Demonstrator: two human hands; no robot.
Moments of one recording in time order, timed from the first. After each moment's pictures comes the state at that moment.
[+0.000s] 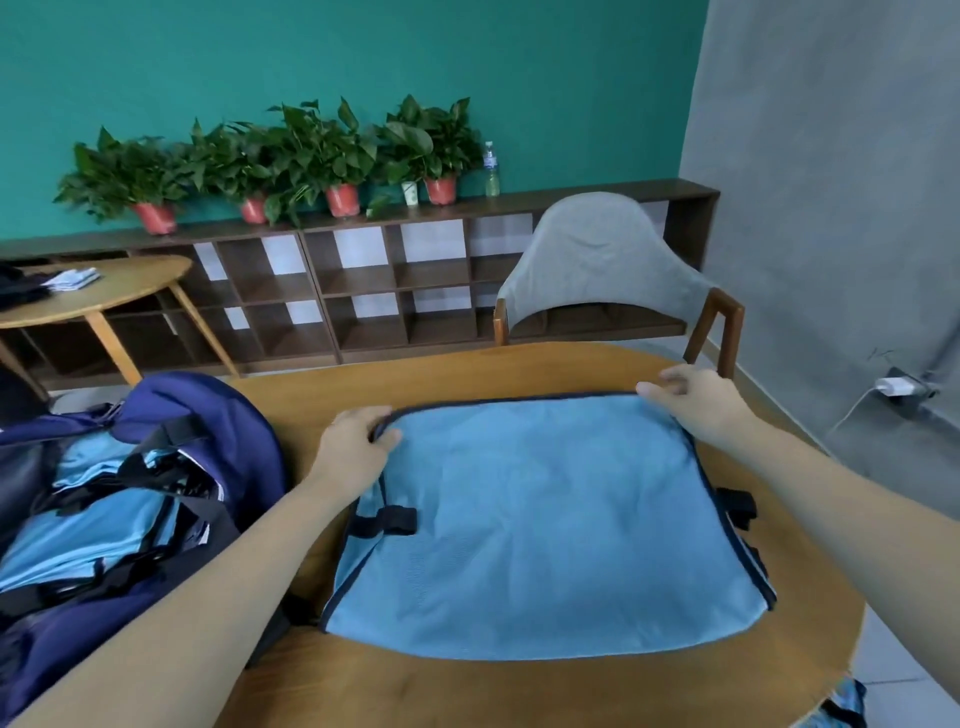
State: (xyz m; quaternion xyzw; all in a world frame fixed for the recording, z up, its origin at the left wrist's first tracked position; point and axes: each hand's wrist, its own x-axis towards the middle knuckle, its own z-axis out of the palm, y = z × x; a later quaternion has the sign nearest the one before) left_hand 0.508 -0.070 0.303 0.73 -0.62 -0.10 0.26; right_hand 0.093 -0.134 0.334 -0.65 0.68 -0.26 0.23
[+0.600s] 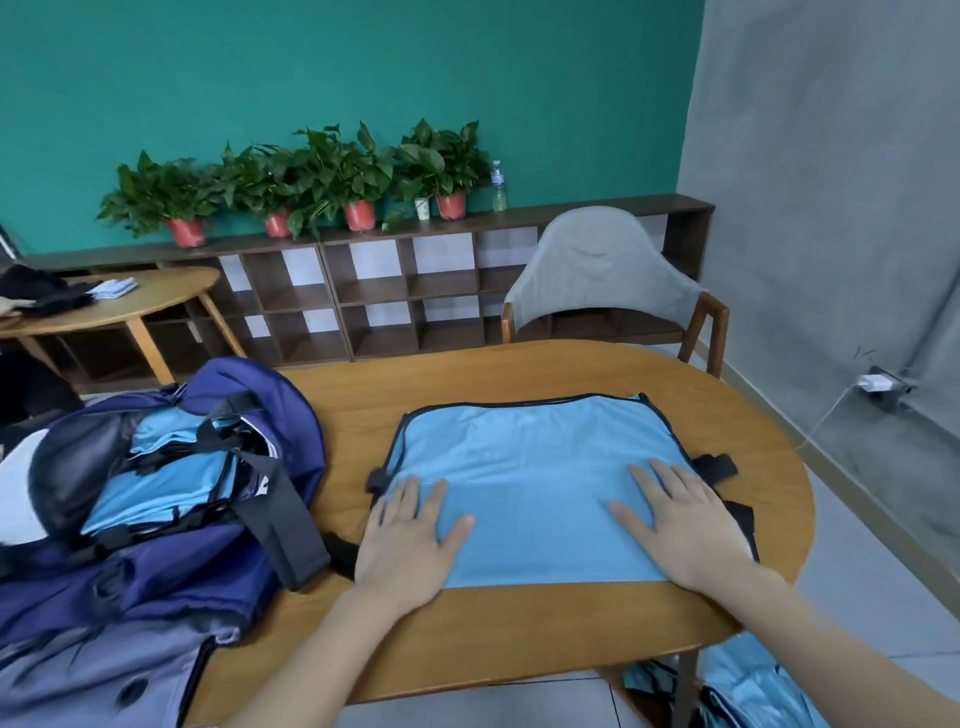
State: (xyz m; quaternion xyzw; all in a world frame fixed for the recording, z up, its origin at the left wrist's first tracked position) left_hand 0.440 0.071 0.253 0.73 -0.68 -0.07 0.02; right_hand 0.114 0.025 0.251 -0.75 0.66 -0.04 0.06
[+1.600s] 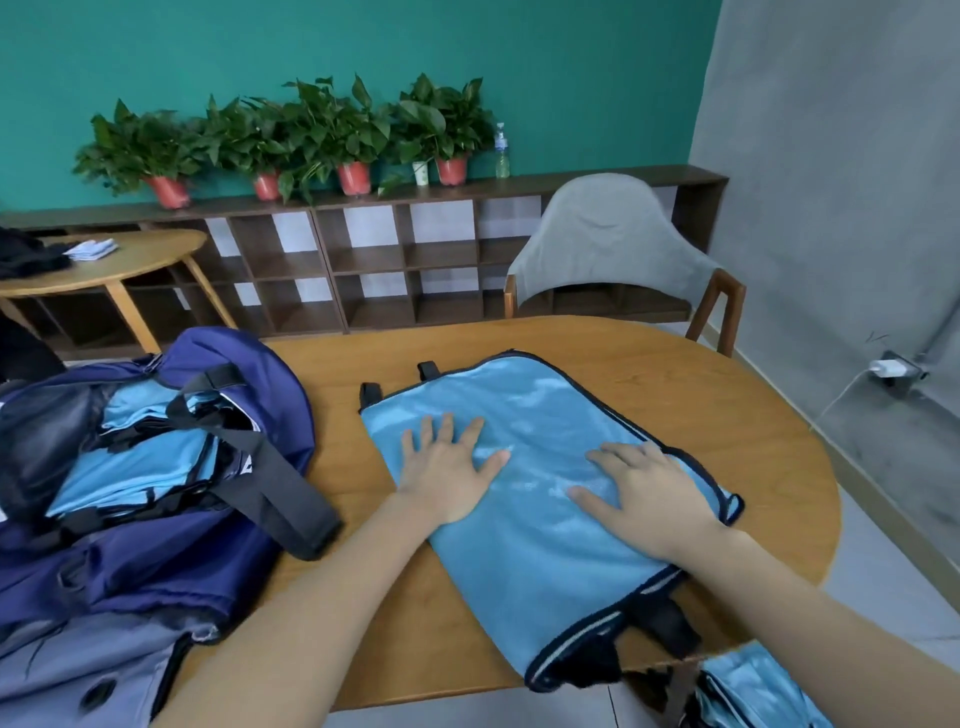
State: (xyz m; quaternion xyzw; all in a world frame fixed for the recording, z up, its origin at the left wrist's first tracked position) left_hand 0.422 -0.019 0.255 0.71 -0.70 -0.04 0.02; right_hand 0.153 -0.001 0.256 -0.81 0.58 -0.07 0.04
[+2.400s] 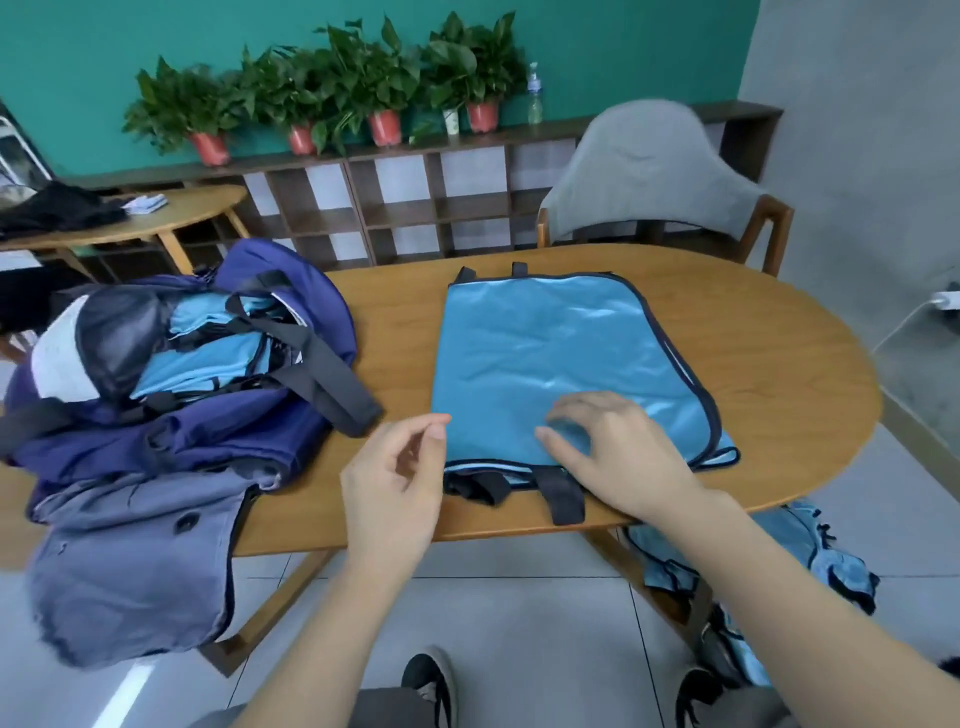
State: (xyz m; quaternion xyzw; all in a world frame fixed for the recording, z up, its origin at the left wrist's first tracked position) left_hand 0.429 0.180 0.252 0.59 -0.53 -0.09 0.60; right_hand 0.214 0.088 0.244 -0.84 0.46 -0.29 0.08
